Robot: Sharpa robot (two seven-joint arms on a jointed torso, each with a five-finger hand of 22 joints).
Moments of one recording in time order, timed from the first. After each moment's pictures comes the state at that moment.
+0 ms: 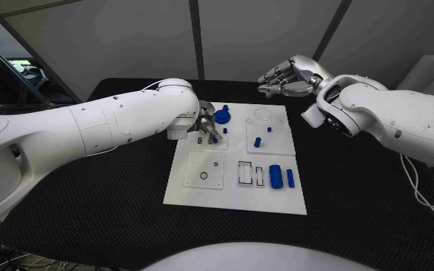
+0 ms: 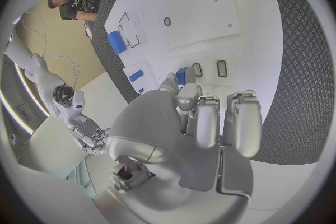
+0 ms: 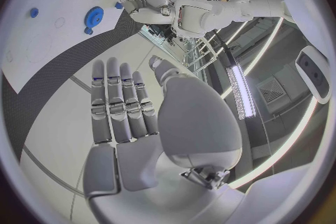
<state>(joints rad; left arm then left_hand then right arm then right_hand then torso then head) 1.31 -0.49 -0.12 1.22 -1.04 0.28 -0.53 1.34 0.13 0.00 0.16 0.12 0.93 0.07 0.45 0.54 1.30 0.00 1.17 1.10 1.46 -0.06 1.51 1.31 0.07 1.46 0.05 1.49 1.31 1.25 -0.82 0.01 1.45 -0.80 -0.27 0.13 1.34 -0.13 0.24 0.13 0.27 1.02 0.19 0.07 0.07 1.19 0.12 0.15 0.14 1.21 0.07 0.12 0.38 0.18 0.93 0.19 0.40 0.28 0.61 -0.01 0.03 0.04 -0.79</state>
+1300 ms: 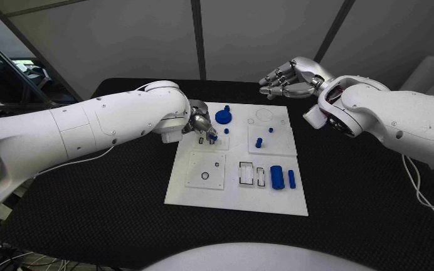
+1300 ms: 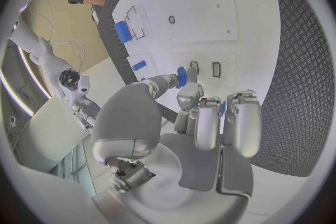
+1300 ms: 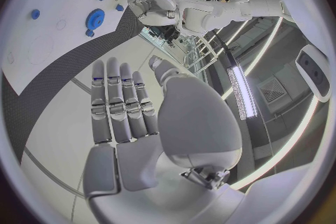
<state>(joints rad) 1.31 -0.58 -0.12 1.29 -0.94 0.18 -0.52 1.07 -0.09 0.63 0.11 0.37 0.98 0.07 0.40 0.67 1.31 -0.01 1.14 1.09 1.47 -0.06 1.51 1.31 0.07 1.46 0.05 1.49 1.31 1.25 -0.82 0.01 1.44 -0.80 -0.25 0.12 1.34 -0.13 0.24 0.13 0.28 1.02 0.19 0.07 0.07 1.19 0.12 0.15 0.14 1.21 0.07 0.12 0.38 0.18 0.93 0.19 0.40 0.28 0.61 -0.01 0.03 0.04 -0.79</state>
